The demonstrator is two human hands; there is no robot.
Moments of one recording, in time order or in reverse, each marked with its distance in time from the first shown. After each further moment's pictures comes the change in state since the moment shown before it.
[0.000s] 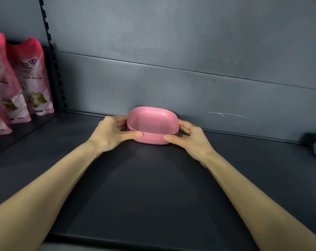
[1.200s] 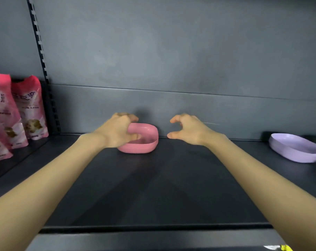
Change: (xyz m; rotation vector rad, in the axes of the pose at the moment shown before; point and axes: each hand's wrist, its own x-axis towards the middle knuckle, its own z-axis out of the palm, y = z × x) left_hand -0.012 0.092 0.011 0.871 -0.138 0.269; right_hand -0.033 -0.090 -0.058 -0.824 -0.002 -0.010
